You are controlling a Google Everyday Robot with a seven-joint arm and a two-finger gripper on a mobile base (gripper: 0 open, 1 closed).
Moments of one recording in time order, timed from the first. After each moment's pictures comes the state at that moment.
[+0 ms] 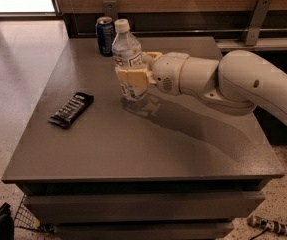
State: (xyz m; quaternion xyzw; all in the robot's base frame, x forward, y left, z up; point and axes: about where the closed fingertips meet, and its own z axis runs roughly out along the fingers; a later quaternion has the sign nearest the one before) arm 0.599 0.021 0.924 -0.38 0.65 0.30 0.58
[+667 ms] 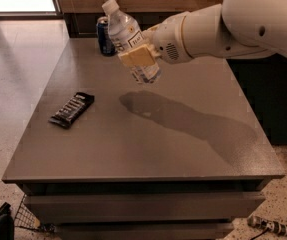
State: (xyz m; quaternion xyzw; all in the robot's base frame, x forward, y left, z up) arm 0.594 0.010 0.965 -0.47 0.70 0.21 0.49
